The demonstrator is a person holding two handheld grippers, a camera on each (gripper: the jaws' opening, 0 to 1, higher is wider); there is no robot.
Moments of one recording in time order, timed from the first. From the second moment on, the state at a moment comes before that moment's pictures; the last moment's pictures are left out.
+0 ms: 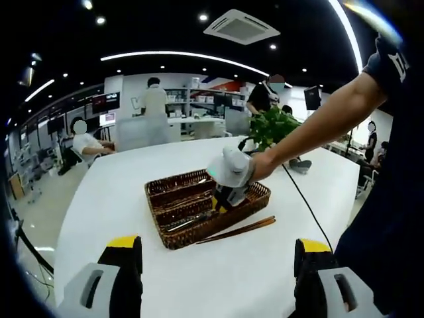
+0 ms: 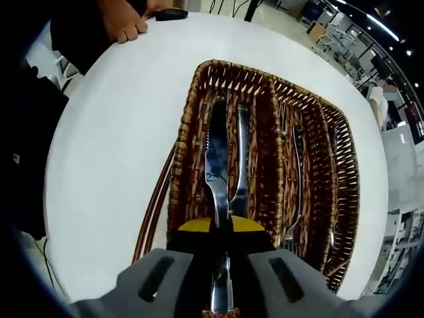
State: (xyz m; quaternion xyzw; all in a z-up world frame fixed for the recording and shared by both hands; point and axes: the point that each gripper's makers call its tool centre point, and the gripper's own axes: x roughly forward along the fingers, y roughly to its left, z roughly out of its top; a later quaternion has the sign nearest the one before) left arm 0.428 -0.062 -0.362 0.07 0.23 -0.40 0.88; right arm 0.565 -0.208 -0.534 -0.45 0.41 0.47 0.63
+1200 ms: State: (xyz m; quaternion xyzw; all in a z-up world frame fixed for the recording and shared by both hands) left arm 0.411 -0.060 -0.371 0.08 0.24 -0.41 0.88; right arm 0.561 -0.206 -0.519 -0.41 0.45 0.49 0.63
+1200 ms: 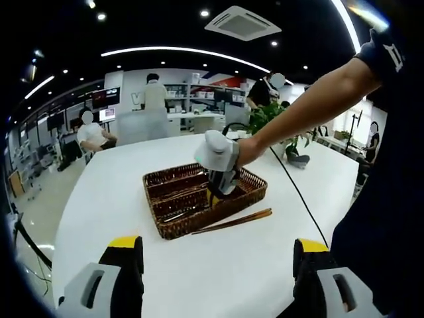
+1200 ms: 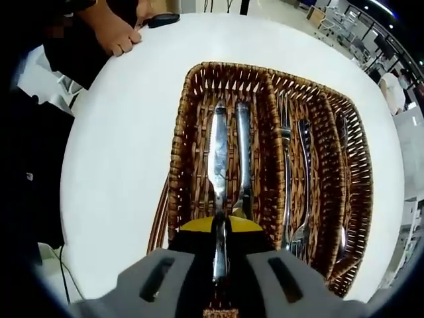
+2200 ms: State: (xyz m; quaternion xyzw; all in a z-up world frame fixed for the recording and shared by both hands) left arm 0.429 -0.091 -0.381 0.09 0.25 -0.46 0.85; right arm 0.494 -0.245 -0.408 -0.21 0.27 0.37 0.86
